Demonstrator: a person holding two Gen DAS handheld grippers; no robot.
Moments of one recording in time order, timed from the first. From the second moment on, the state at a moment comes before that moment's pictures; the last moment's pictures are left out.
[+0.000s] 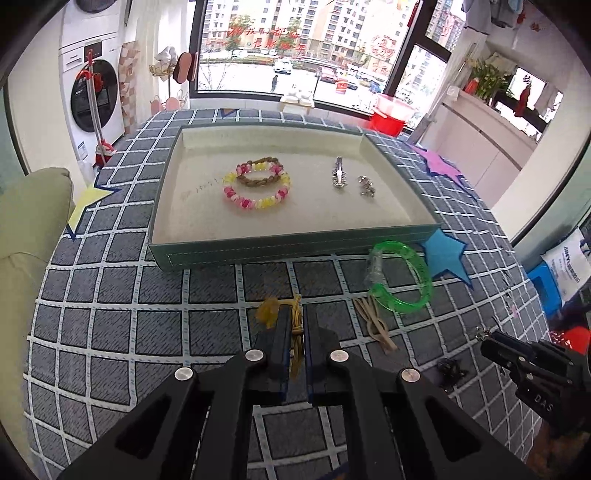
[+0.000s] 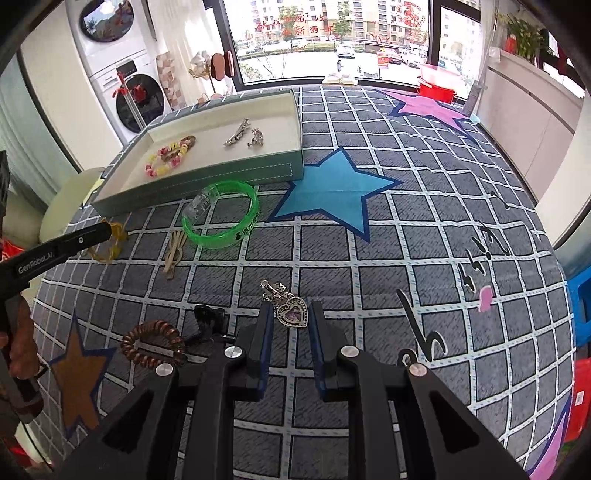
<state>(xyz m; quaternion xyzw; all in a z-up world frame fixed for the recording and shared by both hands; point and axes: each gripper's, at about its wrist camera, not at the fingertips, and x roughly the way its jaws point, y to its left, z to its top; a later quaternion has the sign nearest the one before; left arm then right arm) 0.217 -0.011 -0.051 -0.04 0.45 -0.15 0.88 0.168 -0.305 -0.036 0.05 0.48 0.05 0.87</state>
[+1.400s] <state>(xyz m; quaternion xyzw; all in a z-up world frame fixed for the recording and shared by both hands) 0.292 0.015 0.001 -0.06 0.40 -0.15 0.90 0.292 -0.266 0.018 0.08 0.45 0.10 0.88</state>
